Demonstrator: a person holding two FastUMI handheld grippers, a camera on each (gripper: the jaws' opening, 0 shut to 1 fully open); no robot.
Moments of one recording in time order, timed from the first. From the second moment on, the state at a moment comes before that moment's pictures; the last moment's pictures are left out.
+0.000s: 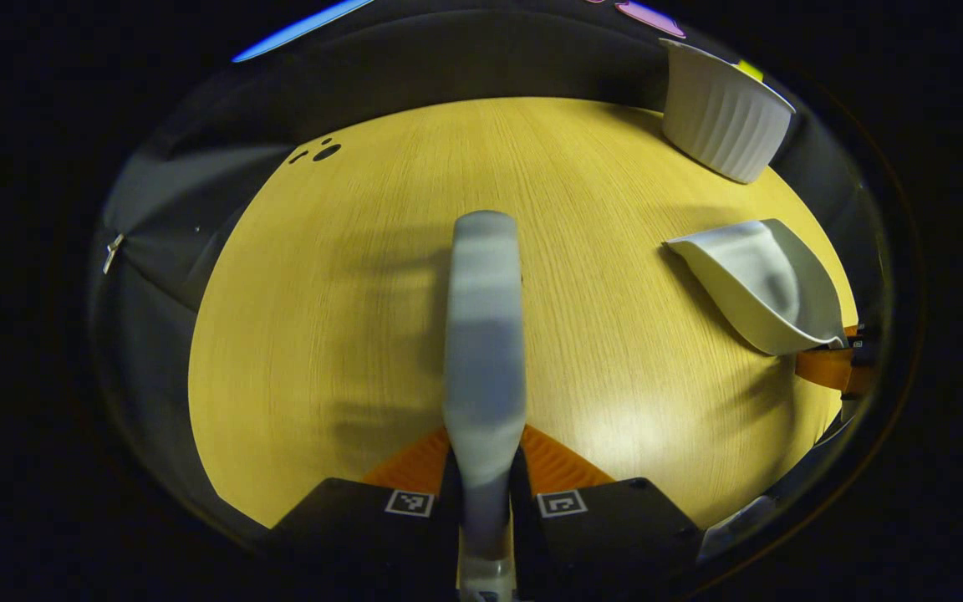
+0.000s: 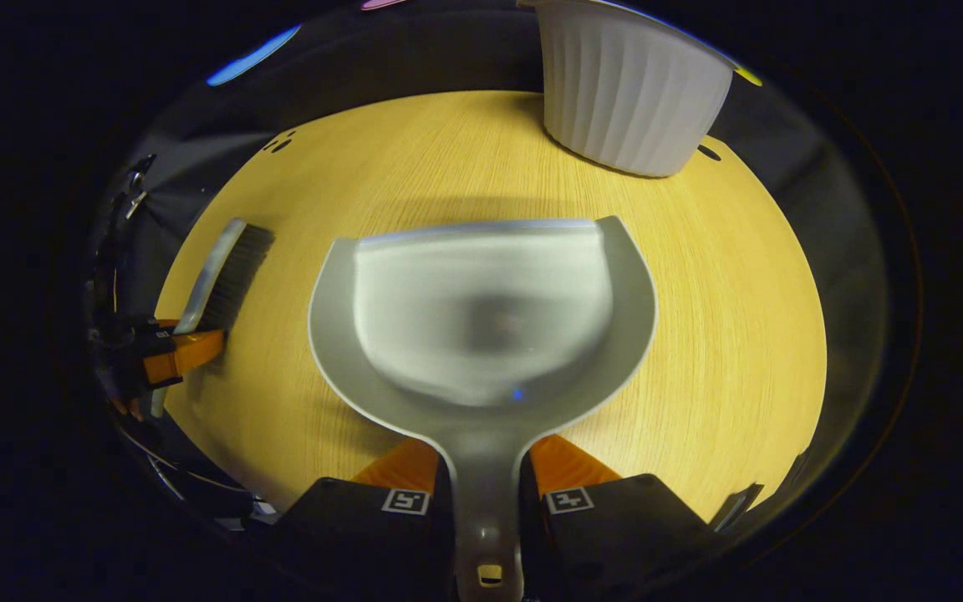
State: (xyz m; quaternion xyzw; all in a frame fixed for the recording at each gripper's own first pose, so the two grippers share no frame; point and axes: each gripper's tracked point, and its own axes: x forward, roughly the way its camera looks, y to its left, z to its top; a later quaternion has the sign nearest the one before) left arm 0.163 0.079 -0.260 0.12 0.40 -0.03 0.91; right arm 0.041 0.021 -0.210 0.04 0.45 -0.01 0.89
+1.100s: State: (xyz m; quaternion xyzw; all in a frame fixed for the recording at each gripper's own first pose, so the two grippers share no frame) left arm 0.053 0.052 -0.045 0.06 0.07 0.00 1.00; right arm 0.025 -0.019 -0.023 0.09 0.21 -0.04 0.97
